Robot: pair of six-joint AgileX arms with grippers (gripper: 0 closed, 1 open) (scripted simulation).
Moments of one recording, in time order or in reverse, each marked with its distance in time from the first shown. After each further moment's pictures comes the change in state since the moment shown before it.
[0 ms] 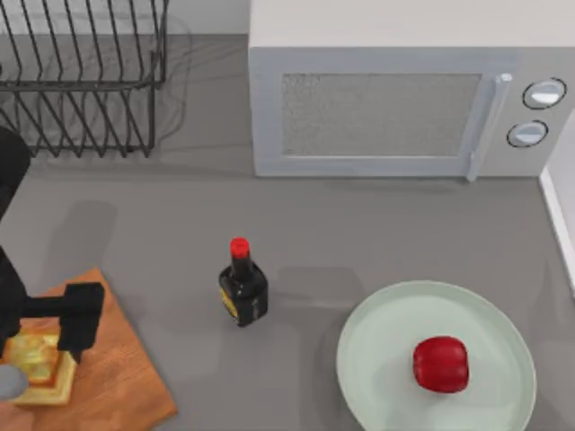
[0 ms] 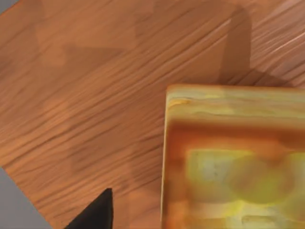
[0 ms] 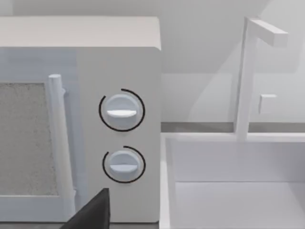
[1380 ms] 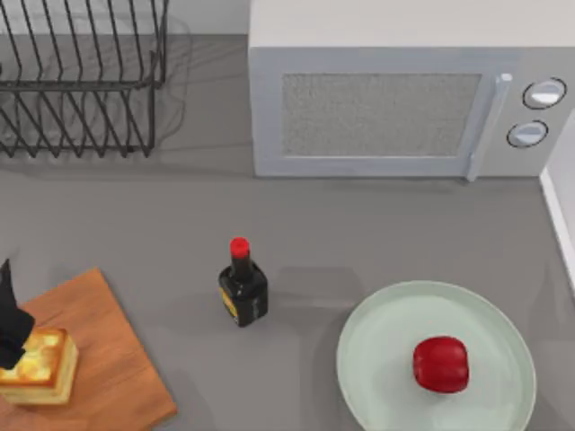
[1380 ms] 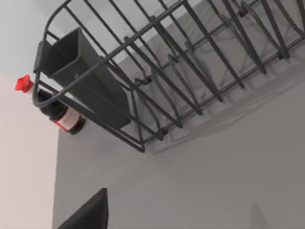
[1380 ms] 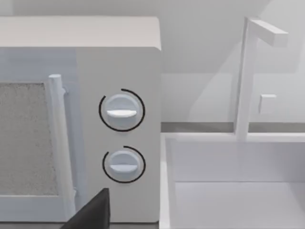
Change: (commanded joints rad) left arm 0.143 -1.127 -0.636 0.827 -0.044 -2.346; right arm 0.000 0.000 0.000 0.000 0.000 0.000
